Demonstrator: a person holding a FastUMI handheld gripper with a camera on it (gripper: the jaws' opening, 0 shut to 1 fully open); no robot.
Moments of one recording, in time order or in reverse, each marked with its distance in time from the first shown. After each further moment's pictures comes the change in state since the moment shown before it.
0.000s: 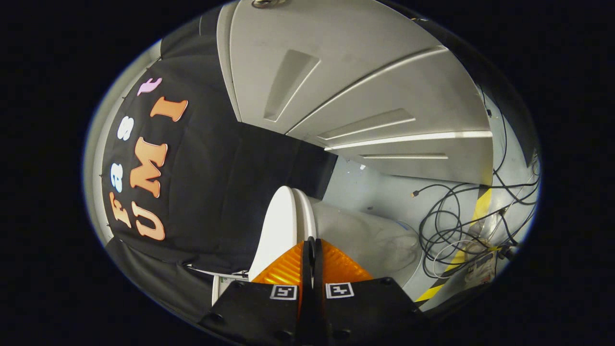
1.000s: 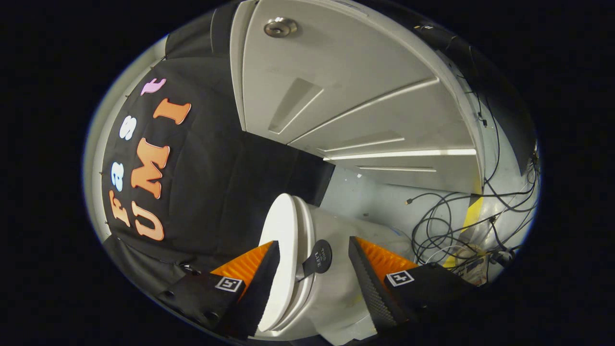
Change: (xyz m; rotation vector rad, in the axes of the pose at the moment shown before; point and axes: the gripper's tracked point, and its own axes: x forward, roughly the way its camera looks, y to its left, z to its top) arm -0.021 -0.006 0.004 0.001 -0.028 0.000
